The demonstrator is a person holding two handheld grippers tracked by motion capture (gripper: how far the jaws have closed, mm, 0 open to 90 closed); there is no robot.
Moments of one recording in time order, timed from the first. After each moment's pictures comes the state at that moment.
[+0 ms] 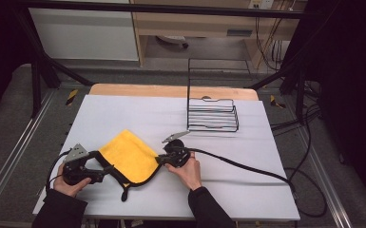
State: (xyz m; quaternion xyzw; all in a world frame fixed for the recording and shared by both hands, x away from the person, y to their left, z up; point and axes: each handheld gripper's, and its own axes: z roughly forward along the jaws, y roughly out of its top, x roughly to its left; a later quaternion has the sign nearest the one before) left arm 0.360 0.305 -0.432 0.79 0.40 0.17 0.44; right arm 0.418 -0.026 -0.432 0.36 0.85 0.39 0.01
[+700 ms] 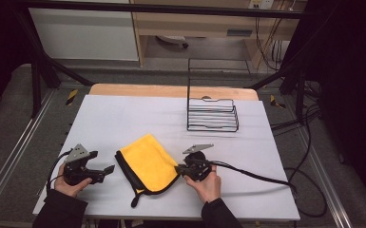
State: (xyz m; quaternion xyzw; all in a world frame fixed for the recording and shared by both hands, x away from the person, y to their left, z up) left arm 0.360 0.303 -0.432 0.79 0.40 0.18 0.44; right arm 0.367 -0.084 -0.426 0.42 0.82 0.38 0.04
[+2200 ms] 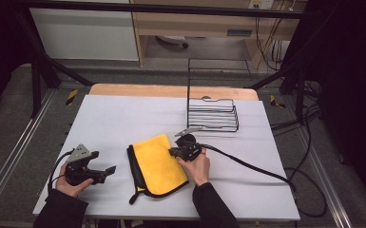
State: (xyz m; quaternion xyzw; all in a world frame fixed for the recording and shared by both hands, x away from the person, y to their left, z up) left arm 0.361 0.298 -0.433 0.79 0.39 0.17 0.43; right arm 0.431 -0.064 -0.431 0.42 0.82 0.38 0.07
